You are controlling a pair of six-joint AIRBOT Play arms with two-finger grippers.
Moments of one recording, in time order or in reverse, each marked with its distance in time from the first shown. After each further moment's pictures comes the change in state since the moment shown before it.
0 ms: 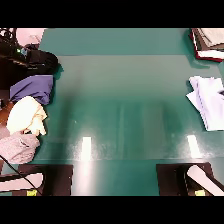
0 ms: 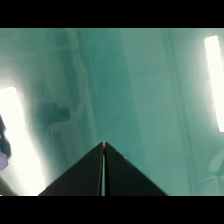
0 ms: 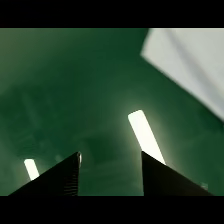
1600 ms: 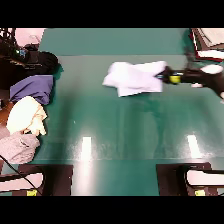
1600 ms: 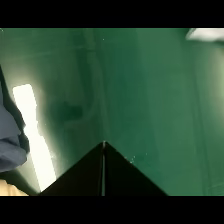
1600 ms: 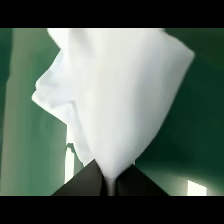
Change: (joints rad) left arm 0.003 0.000 0.000 0.063 0.012 0.000; right arm 0.451 -0.373 0.023 0.335 -0.449 -0.235
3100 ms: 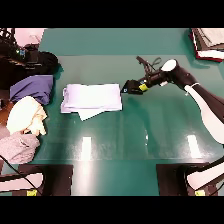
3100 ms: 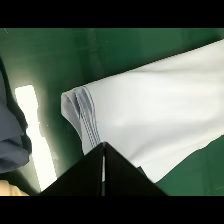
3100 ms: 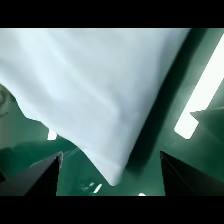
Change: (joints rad) left arm 0.000 0.000 0.000 0.008 0.009 -0.006; right arm 0.443 -0.337 0.286 -0.092 0.249 0.097
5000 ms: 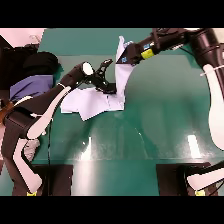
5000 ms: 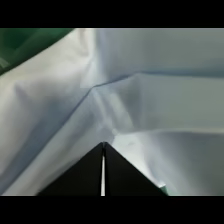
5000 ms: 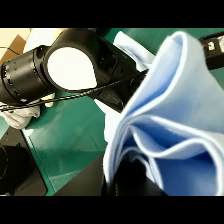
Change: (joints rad) left arm -0.491 -0.525 -0.003 -0.302 0.377 -0.027; right arm 0.110 0.064 0.597 -0.087 0.238 0.144
